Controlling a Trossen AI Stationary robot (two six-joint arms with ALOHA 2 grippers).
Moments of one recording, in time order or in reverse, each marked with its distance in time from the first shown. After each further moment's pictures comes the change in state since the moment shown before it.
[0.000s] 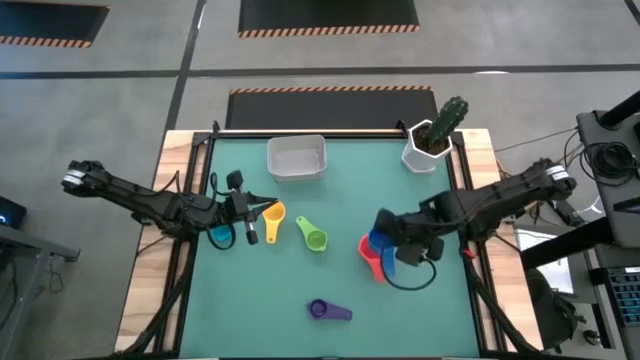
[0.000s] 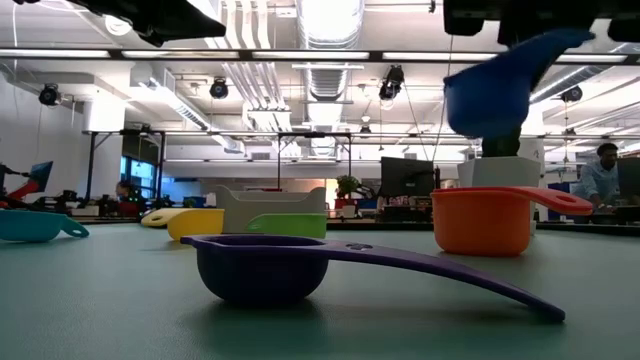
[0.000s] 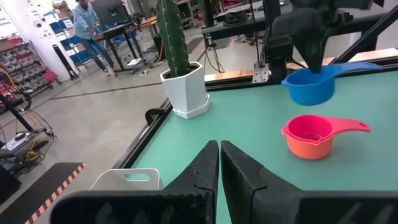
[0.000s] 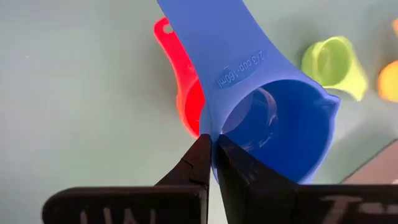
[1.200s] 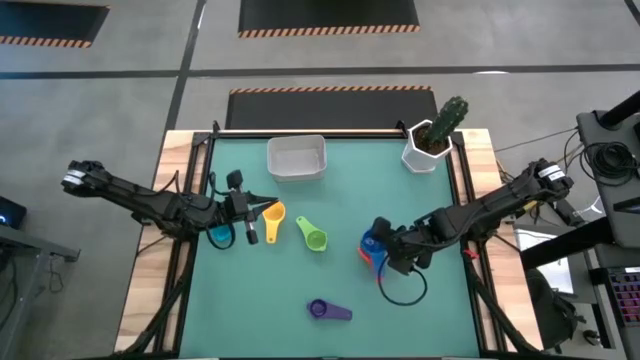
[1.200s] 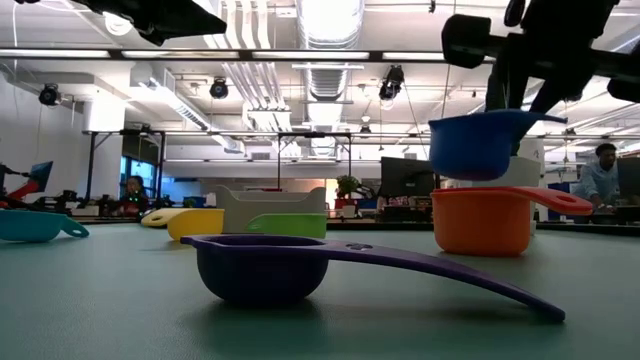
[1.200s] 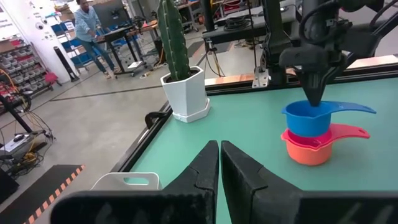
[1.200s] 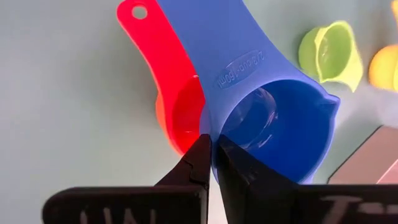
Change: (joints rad) left arm 0.000 0.000 0.000 0.021 0.000 0.000; right arm 0.082 0.029 -0.196 0.274 0.176 0.082
